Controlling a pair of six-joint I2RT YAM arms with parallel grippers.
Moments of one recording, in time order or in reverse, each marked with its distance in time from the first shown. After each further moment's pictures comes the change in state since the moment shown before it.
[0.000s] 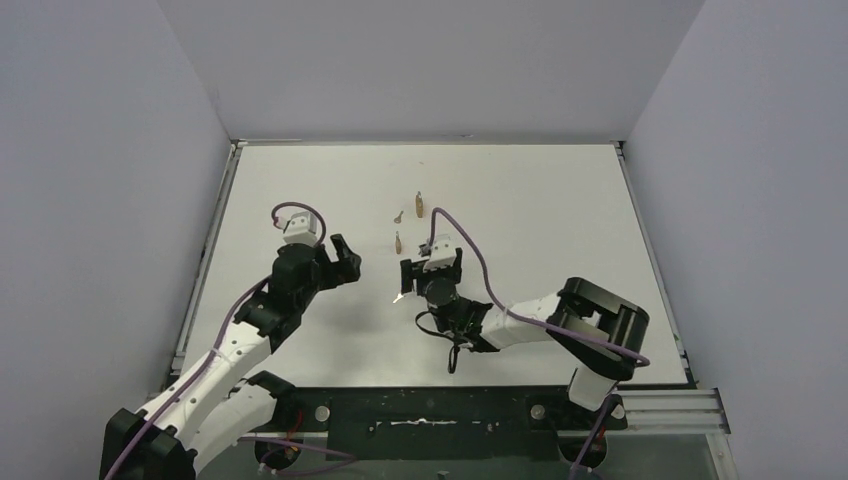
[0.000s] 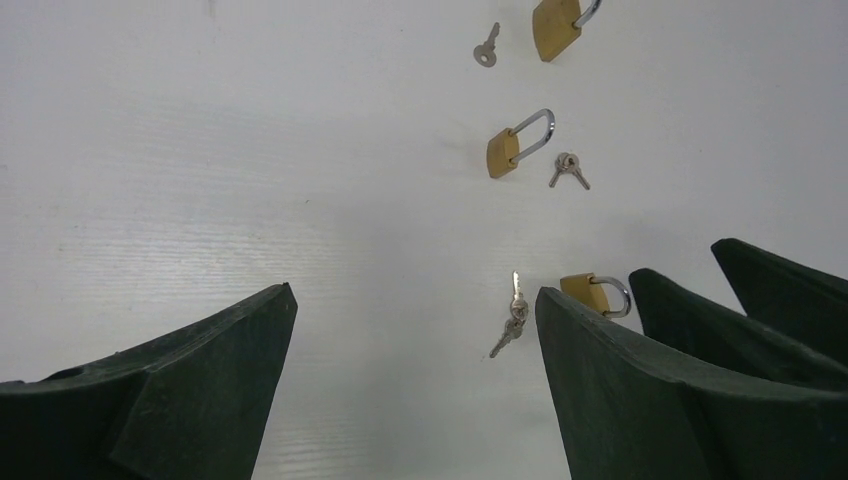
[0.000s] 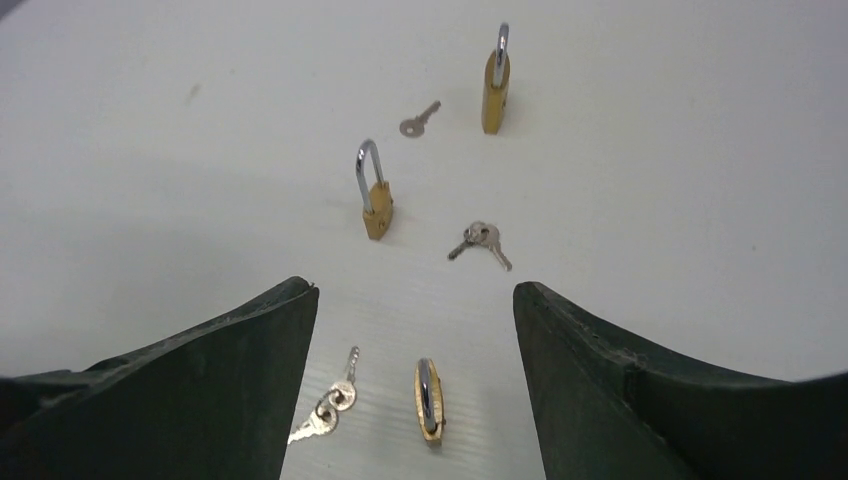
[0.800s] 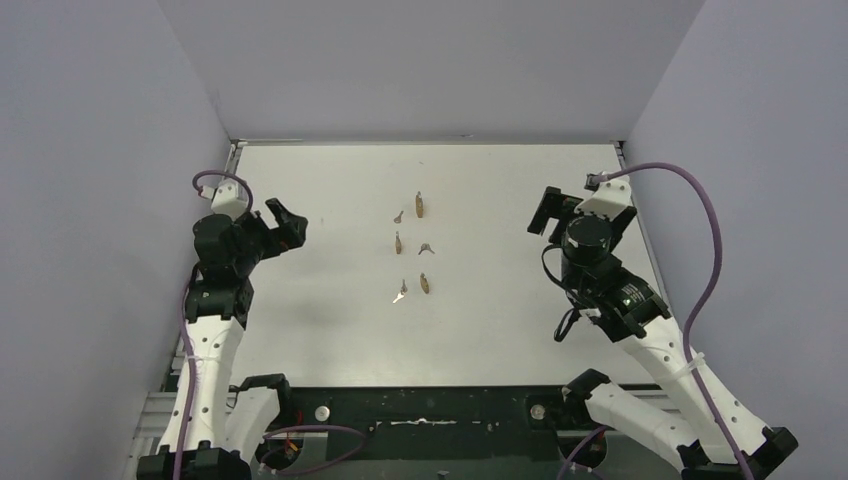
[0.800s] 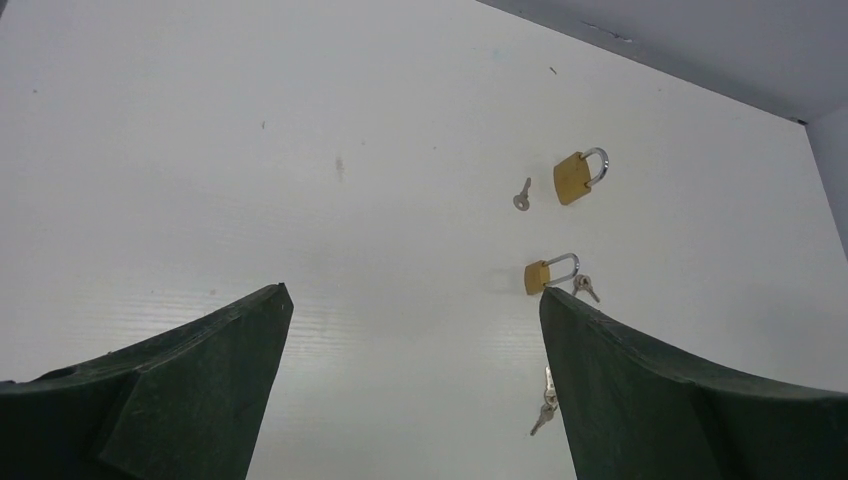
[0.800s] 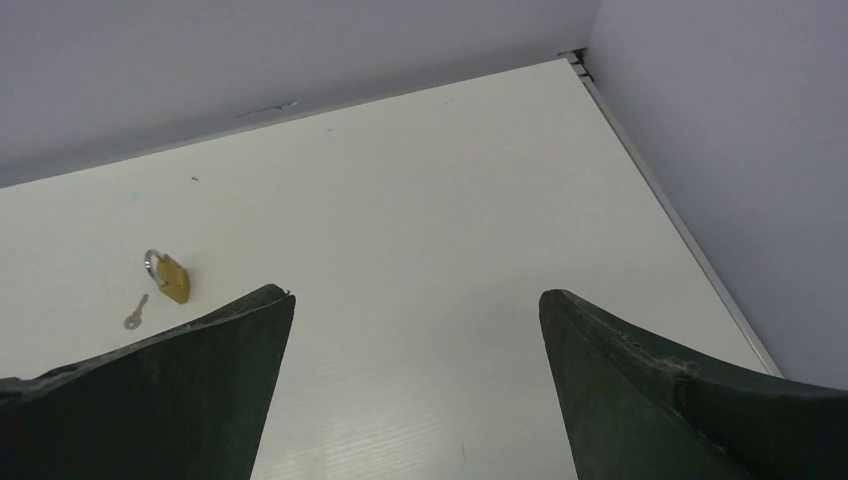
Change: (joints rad) left arm 0.544 -0.028 0.222 -0.102 0.425 0.177; right arm -0.497 -0.872 0.312 -1.168 -0.050 0.050
